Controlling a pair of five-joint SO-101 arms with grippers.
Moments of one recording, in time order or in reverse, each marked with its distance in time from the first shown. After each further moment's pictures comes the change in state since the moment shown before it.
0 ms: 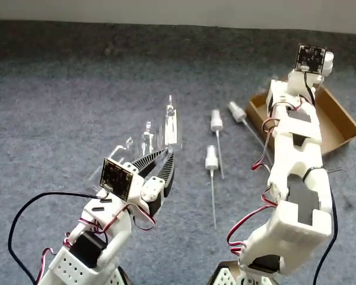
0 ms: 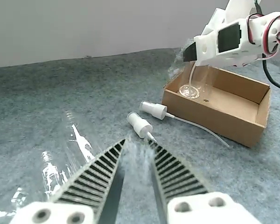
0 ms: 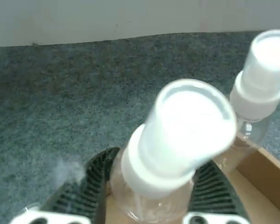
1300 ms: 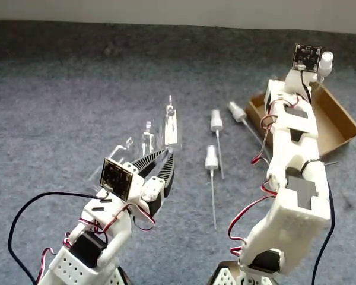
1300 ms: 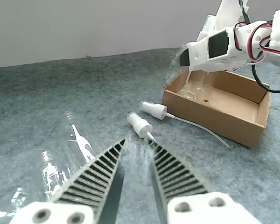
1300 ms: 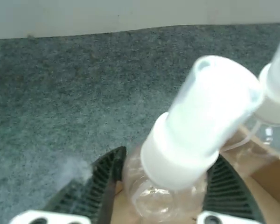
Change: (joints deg) left arm 0.0 0.0 0.0 0.0 0.0; right arm -0.4 7.4 -5.7 -0.1 0.0
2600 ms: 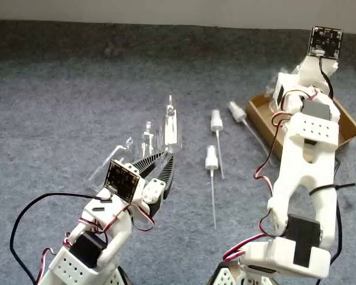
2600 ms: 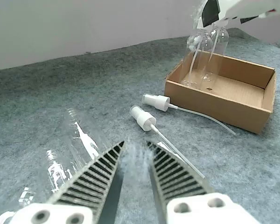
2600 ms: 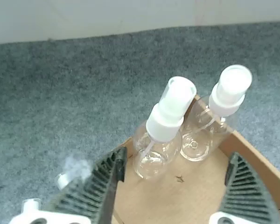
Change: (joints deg) left arm 0.0 0.0 0.0 2.5 -4.2; right arm 0.4 -24.7 0.1 27.3 0.0
